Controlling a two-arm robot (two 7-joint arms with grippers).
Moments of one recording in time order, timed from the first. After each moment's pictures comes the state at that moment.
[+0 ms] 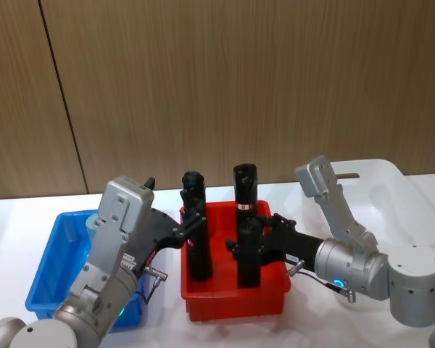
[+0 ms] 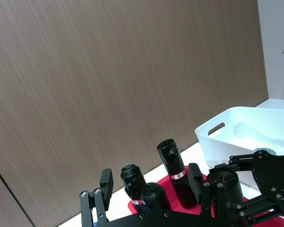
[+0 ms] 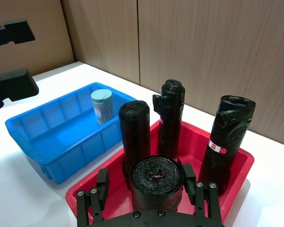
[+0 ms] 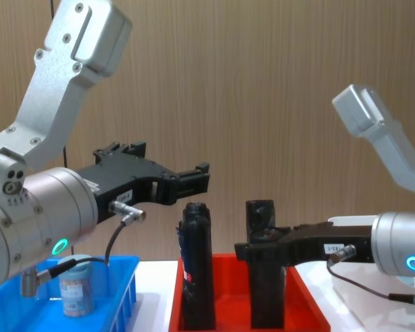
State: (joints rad) left arm -0.24 0.38 0.45 -1.63 -0.20 0.01 -0.01; right arm 0.44 0.18 -0.34 -1.22 0.17 0.24 0.55
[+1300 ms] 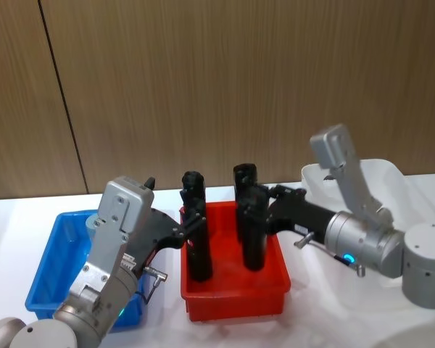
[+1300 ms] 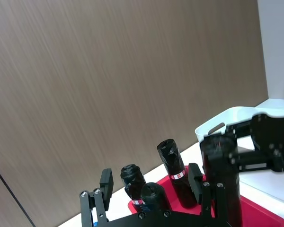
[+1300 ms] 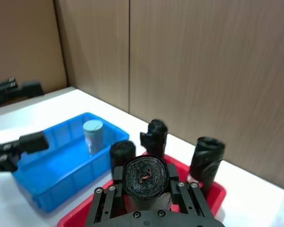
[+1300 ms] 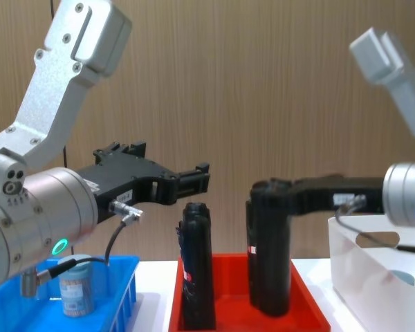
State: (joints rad) left arm -0.24 0.38 0.45 -1.63 -0.20 0.01 -0.01; right arm 0.44 0.21 -0.32 -1.34 0.19 0.23 0.51
